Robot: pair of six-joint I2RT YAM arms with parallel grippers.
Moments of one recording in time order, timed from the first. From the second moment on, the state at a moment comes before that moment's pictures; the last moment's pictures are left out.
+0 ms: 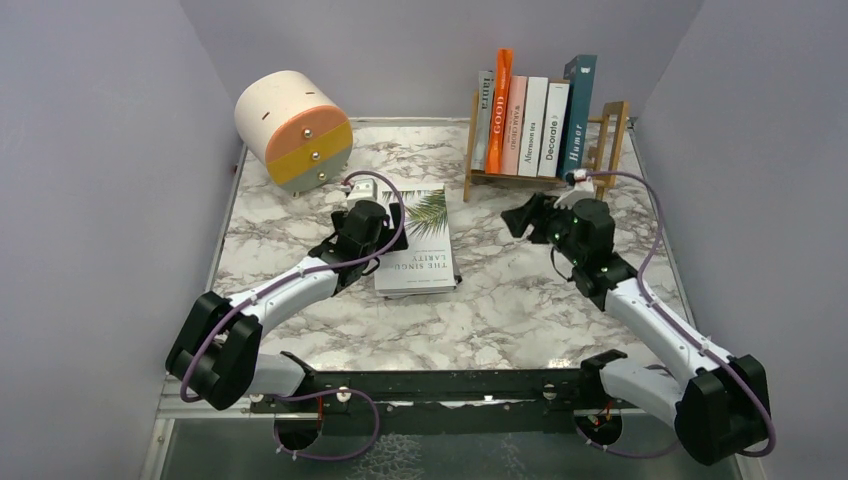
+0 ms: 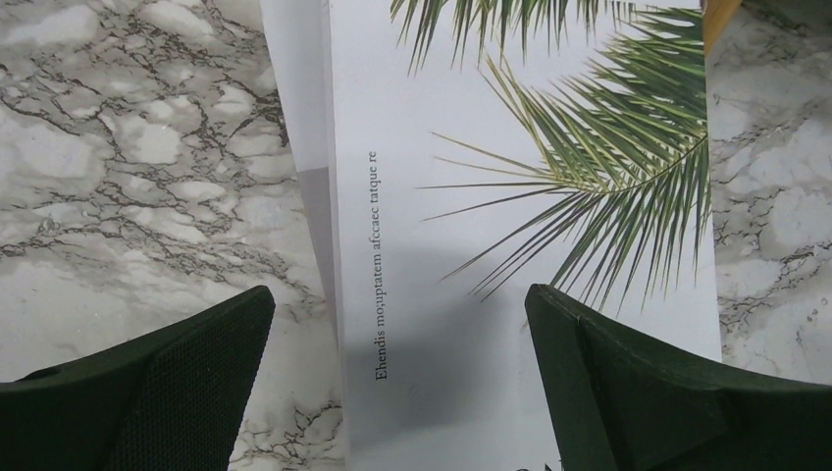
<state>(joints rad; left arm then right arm) -0.57 1.33 0.73 -0.02 -0.34 -0.53 0.33 1.02 0.65 0.13 -0.09 0.45</state>
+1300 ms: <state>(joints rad) -0.64 1.49 0.77 0.10 -0.28 -0.59 0.46 1.71 0.44 1.00 -0.52 0.94</state>
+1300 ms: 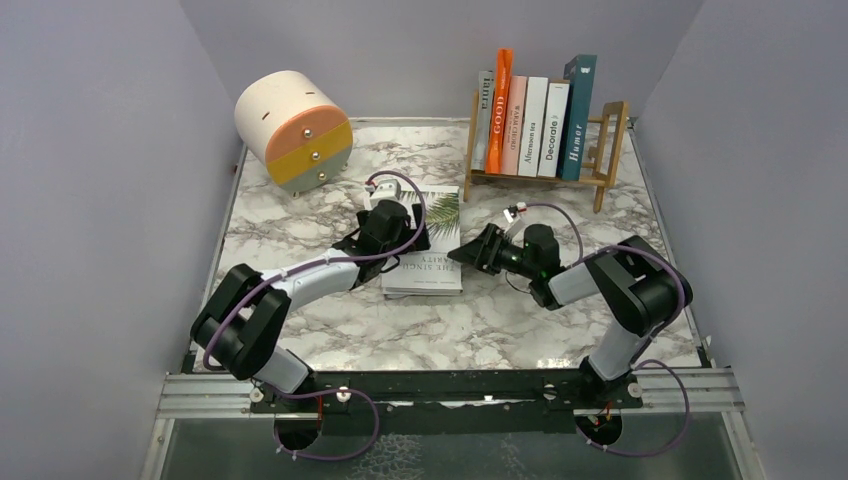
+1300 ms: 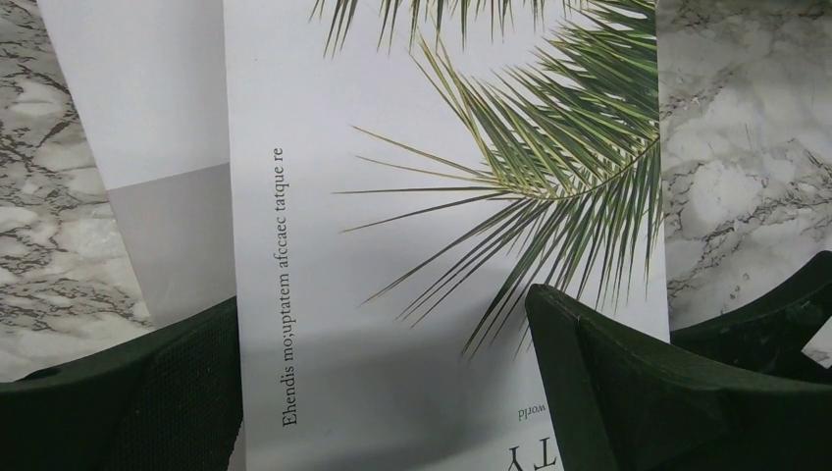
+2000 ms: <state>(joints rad) -0.69 1.56 0.79 0.21 -0.20 -0.64 0.46 1.82 0.44 1.17 -0.59 1.00</state>
